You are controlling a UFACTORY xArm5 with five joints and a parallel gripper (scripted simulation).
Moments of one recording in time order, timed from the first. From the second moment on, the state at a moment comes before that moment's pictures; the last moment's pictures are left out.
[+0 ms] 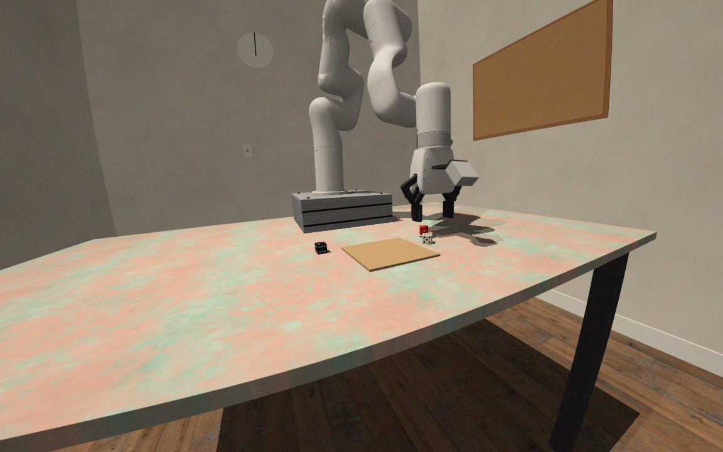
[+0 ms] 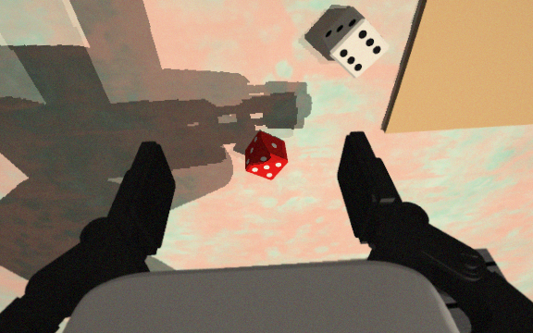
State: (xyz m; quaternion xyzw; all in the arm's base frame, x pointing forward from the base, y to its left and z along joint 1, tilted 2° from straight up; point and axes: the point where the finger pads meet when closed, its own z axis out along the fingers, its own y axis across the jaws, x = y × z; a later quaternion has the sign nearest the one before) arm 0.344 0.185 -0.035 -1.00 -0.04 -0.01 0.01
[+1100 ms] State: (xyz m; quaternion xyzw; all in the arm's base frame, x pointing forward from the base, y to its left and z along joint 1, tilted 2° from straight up) arm 0.342 0.184 0.066 -1.00 -0.04 -0.01 0.01
